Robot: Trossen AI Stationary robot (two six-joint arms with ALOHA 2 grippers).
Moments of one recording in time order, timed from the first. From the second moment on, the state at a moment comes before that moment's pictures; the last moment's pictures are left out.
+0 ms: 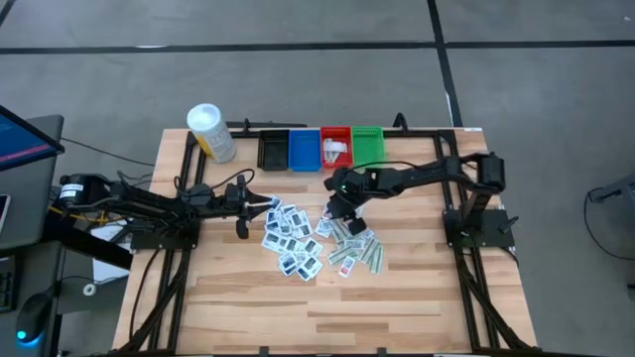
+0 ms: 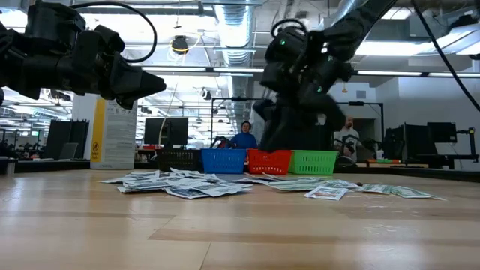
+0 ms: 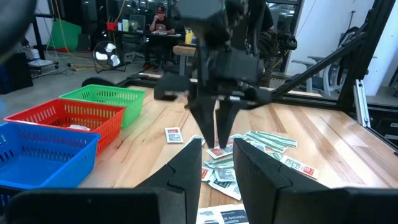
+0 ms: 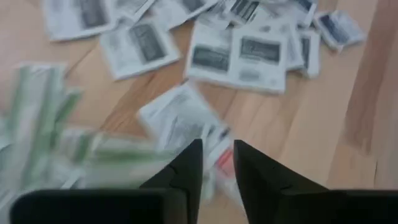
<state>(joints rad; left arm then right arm) 0.10 1.07 0.01 1.05 0.00 -0.04 -0.18 1.81 1.01 -0.12 -0.29 -0.65</state>
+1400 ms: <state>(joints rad) 0.10 1.09 0.00 1.04 0.00 -0.04 -0.20 1.90 1.02 -0.14 -0.26 -0.67</state>
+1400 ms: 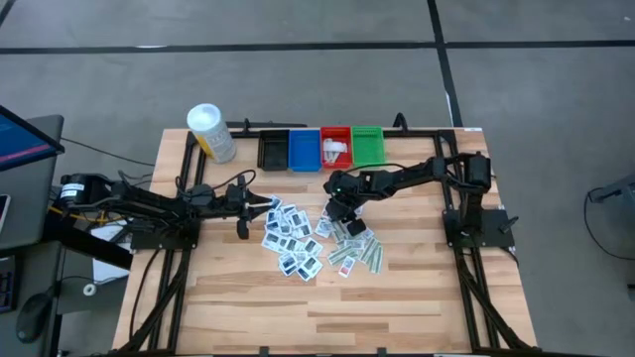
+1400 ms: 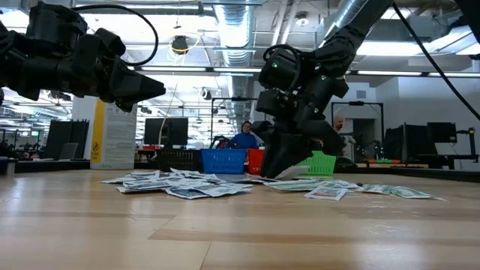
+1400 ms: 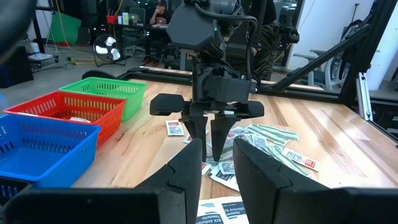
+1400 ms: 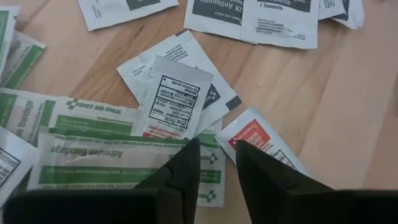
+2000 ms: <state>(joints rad) 0.10 1.09 0.01 1.04 0.00 -0.04 -0.20 1.86 1.02 -0.19 -0.26 -0.67</state>
